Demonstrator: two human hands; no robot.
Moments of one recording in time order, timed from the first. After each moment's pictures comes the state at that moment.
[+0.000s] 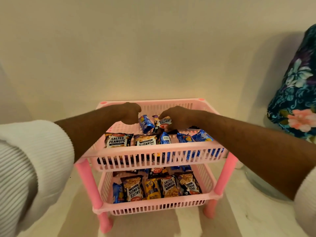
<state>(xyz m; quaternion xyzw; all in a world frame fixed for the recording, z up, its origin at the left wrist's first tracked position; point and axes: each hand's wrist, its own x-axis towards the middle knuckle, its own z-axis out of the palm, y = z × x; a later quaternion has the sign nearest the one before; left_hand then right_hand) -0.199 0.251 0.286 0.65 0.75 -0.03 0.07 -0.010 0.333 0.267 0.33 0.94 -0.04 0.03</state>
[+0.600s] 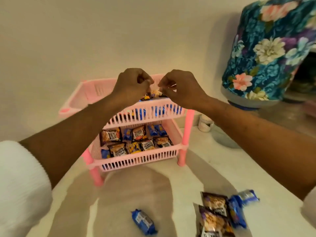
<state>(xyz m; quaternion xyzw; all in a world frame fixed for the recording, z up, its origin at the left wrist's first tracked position) -0.056 0.121 0.297 0.64 0.61 0.45 0.10 0.127 0.184 0.280 0.32 0.87 -0.01 -0.38</state>
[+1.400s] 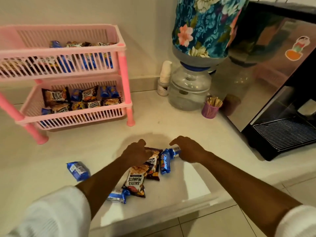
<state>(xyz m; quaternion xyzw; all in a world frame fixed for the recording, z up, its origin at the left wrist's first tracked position) 0.196 0.042 -0.003 0.61 0.73 0.04 0.32 0.436 0.100 -0.011 0.50 0.84 -0.21 0.05</state>
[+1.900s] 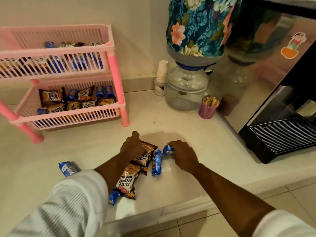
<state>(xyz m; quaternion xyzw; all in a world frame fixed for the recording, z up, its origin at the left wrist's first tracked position) 0.221 0.076 -0.015 0.53 0.79 0.11 0.29 0.452 0.098 -0.071 0.55 0.82 -0.16 -0.07</state>
